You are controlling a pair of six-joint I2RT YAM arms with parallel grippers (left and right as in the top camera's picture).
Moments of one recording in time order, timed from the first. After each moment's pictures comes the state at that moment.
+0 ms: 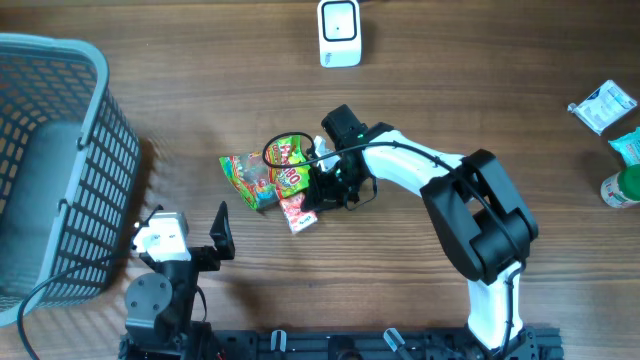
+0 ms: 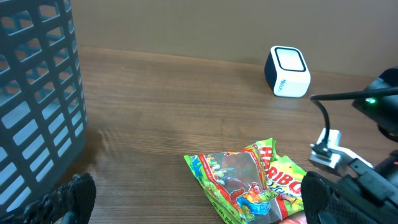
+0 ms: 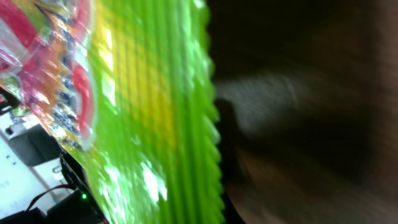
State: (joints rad) left arm -0.13 0.02 0.26 -0.49 -0.11 -0.16; right arm 0.58 2.10 1.29 -0.65 -0.70 0.42
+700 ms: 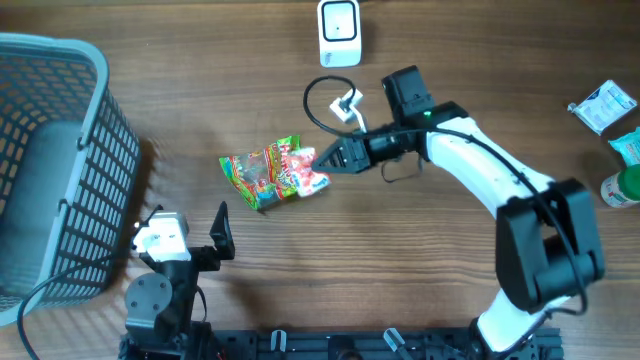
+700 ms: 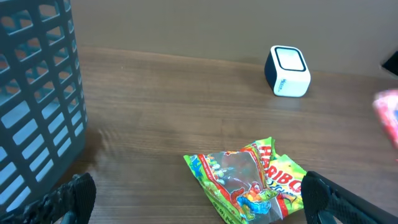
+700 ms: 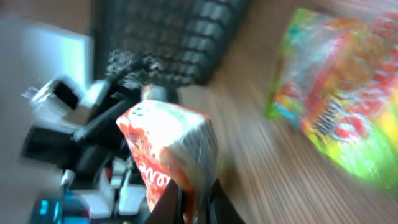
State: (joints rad) left arm -0.13 0.02 0.26 -0.49 -0.11 -0.16; right arm 0.37 1.88 1.22 -0.44 -1.32 0.11
